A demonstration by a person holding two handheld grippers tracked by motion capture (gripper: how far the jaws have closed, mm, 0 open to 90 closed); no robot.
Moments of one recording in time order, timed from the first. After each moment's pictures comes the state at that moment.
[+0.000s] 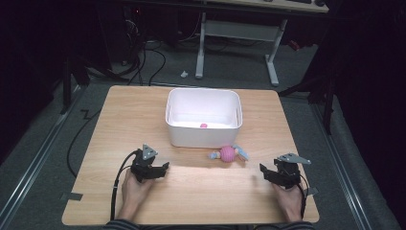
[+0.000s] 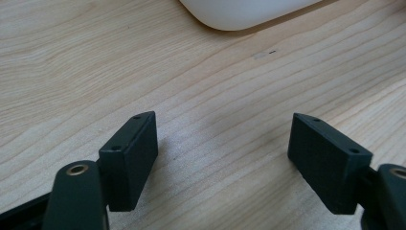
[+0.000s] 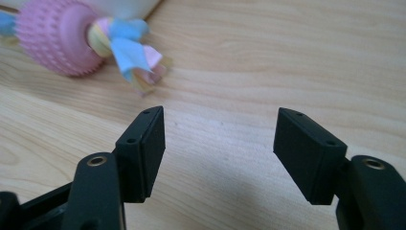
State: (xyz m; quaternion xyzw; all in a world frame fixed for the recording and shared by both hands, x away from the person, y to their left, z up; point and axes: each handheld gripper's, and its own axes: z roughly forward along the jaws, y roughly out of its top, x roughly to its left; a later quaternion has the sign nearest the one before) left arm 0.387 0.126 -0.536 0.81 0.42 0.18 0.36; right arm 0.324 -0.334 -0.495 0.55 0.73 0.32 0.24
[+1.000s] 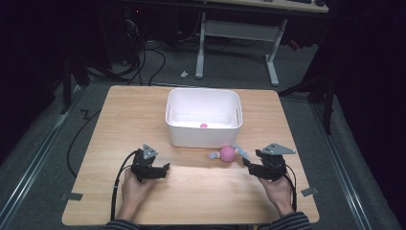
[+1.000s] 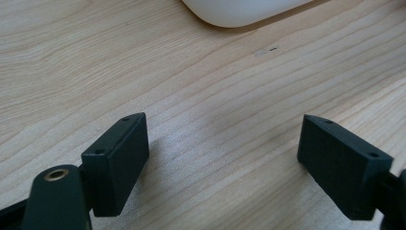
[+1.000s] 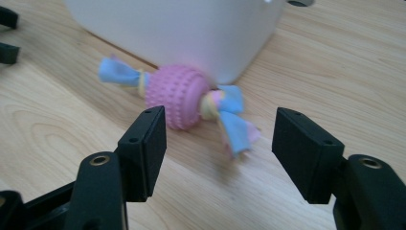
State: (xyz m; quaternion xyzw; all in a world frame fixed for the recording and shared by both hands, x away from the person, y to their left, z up) left arm 0.388 0.125 -0.536 0.81 0.42 0.18 0.36; right arm 0.337 -0.278 -0.458 0.46 0.78 0.36 0.22
